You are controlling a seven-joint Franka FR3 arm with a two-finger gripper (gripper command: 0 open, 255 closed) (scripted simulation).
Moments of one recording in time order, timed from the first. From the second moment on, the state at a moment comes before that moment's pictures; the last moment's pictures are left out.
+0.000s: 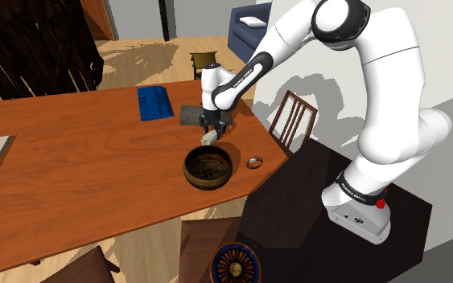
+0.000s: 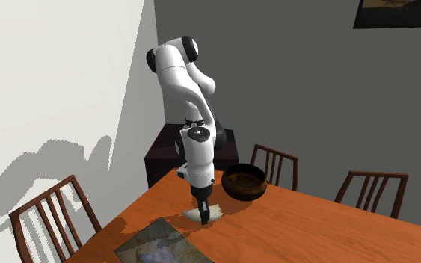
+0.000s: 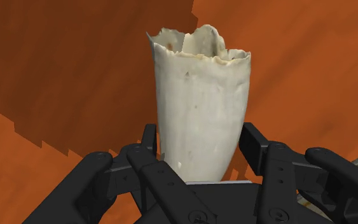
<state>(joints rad) -0.35 0.77 0.49 -1.88 -0.51 2.46 1.78</state>
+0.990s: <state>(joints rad) -0.39 0.68 0.54 -1.91 -0.46 2.40 1.76</state>
